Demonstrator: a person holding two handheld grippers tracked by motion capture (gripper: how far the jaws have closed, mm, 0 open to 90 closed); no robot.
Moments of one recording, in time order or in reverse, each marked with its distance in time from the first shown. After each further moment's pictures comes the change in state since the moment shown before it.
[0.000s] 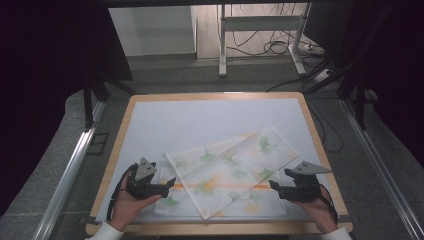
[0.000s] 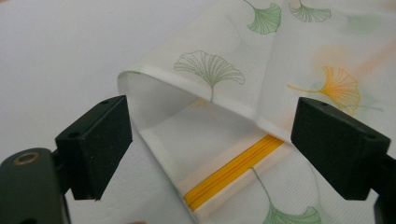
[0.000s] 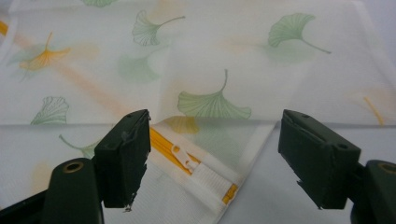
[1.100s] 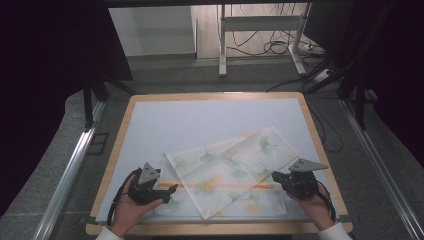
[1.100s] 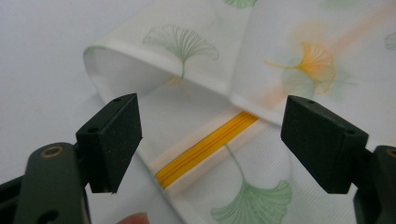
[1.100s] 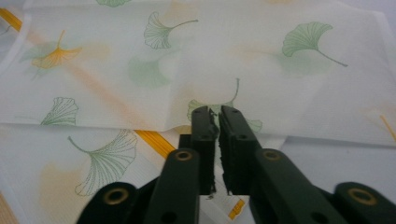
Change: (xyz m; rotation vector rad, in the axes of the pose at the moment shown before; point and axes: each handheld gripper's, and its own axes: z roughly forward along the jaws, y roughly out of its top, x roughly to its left) left arm -0.011 -0.003 -0.005 0.048 -0.050 0.009; right arm 0.001 0.010 0.003 0.004 0.035 -0.037
